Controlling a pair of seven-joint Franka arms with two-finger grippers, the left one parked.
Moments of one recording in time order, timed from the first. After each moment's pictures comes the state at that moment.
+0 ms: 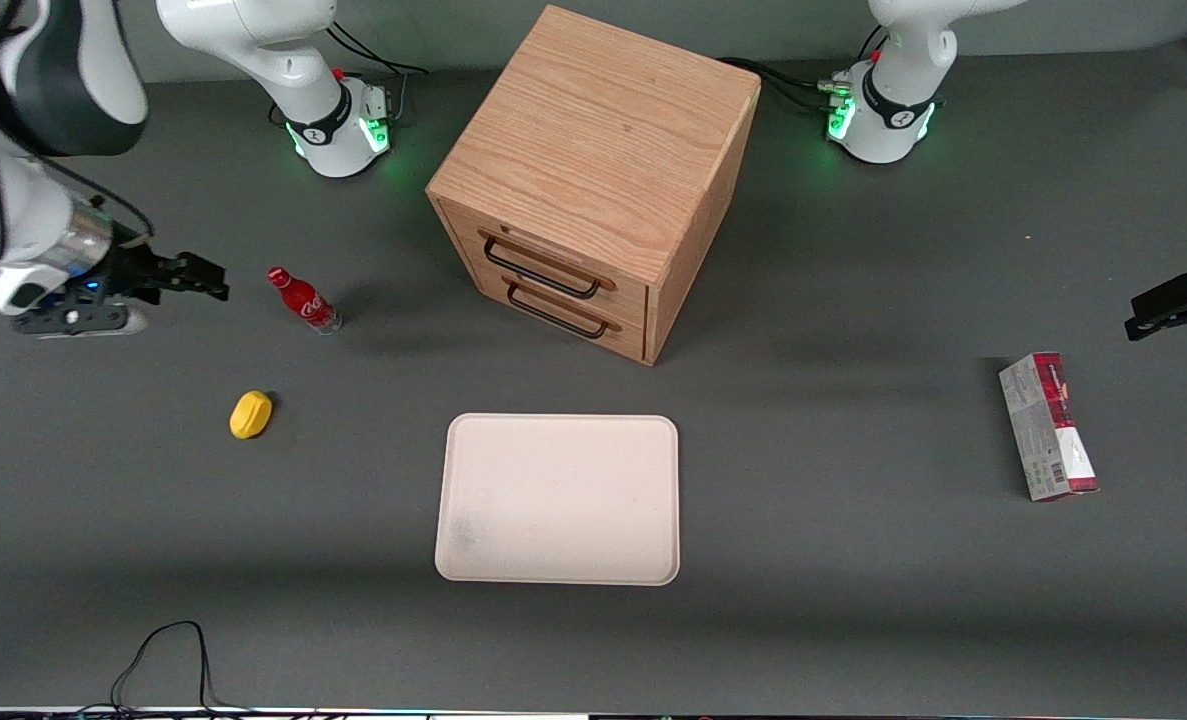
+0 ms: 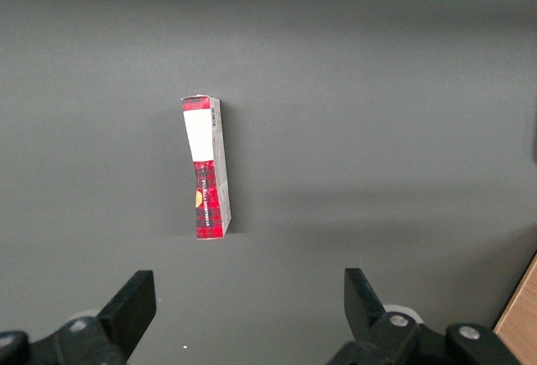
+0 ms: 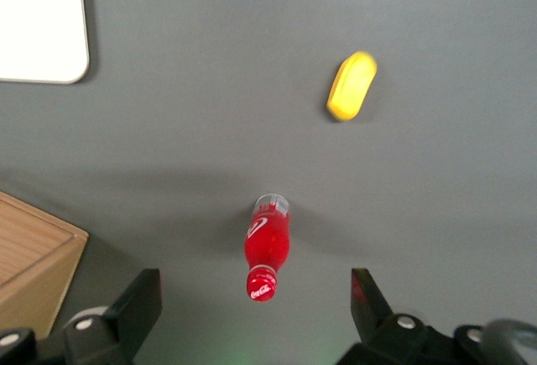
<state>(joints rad) 0.15 -0.18 -0.14 -2.17 0.00 1.88 0.00</state>
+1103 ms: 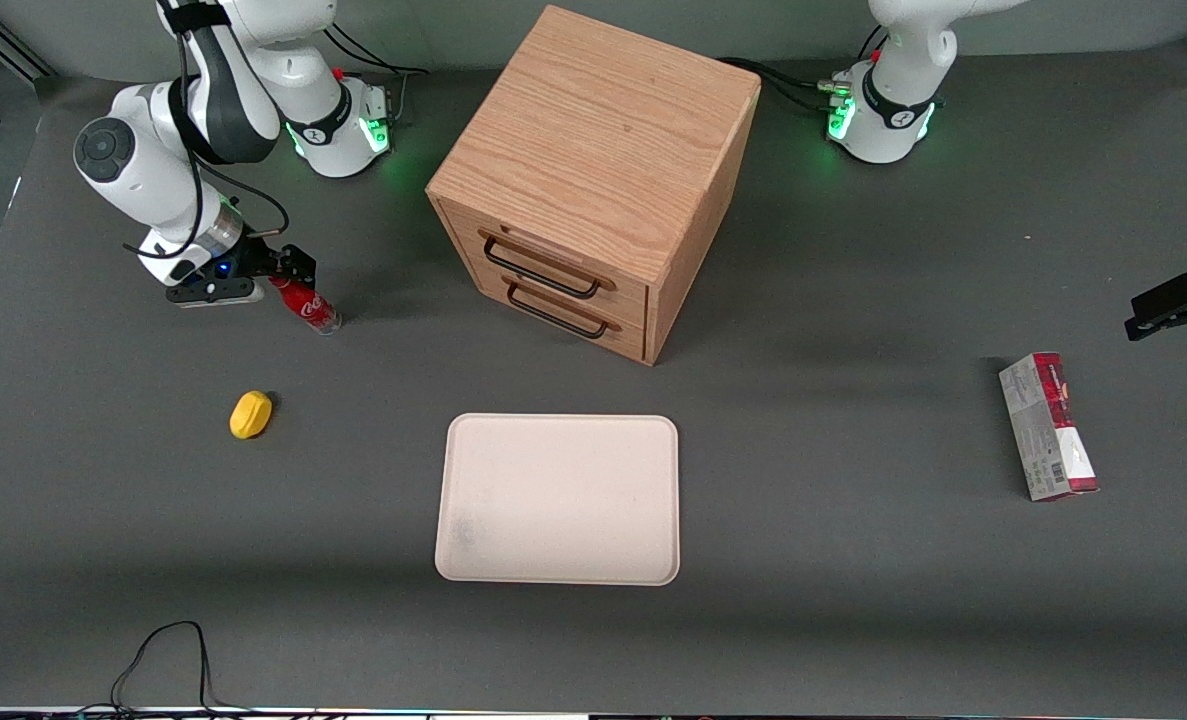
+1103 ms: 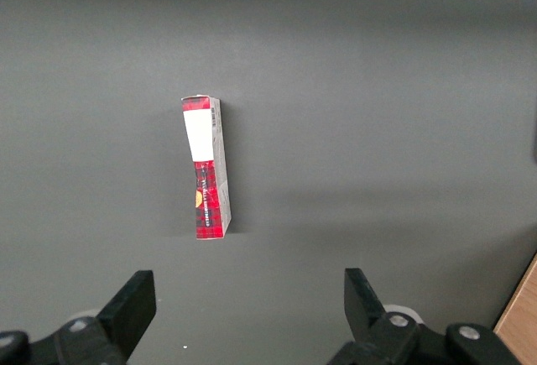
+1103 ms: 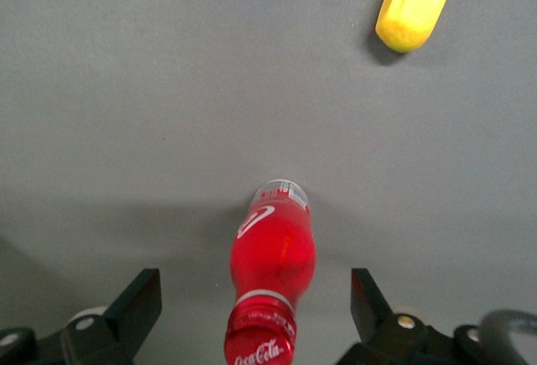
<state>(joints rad) 0.15 -0.29 -0.13 -2.72 0.00 2.41 0.00</state>
